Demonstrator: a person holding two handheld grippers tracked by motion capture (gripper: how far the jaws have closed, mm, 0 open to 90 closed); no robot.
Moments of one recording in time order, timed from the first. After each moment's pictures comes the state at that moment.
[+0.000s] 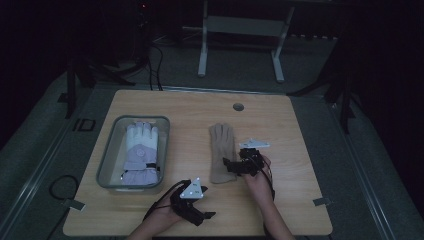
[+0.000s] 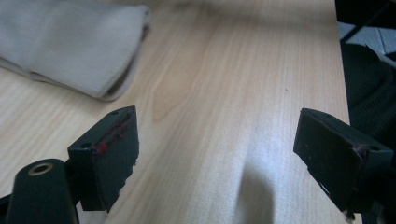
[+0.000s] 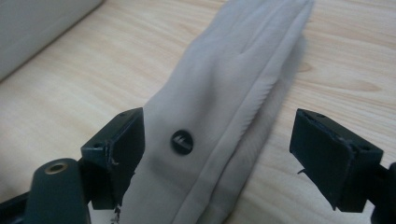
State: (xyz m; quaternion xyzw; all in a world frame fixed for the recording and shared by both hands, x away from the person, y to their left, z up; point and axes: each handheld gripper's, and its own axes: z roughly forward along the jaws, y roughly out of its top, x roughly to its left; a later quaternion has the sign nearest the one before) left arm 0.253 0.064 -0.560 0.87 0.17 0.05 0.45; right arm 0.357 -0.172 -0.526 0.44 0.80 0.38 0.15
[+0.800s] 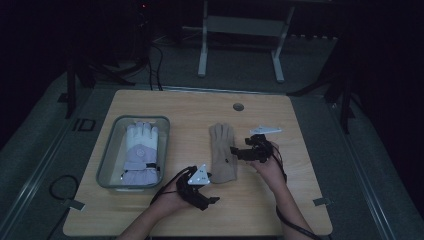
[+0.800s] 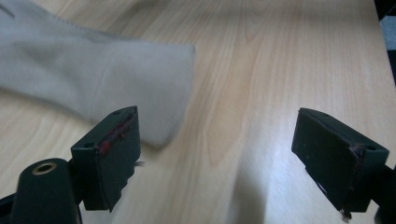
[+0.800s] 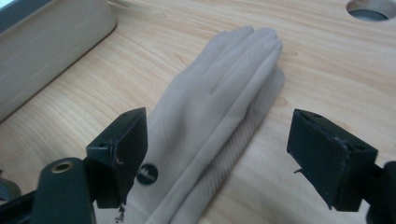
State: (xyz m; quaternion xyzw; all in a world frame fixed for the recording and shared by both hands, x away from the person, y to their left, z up) left arm 0.292 0.045 -0.544 0.89 0.15 0.08 0.42; right arm 0.398 -0.198 -0.505 0.42 0.80 0.41 0.11
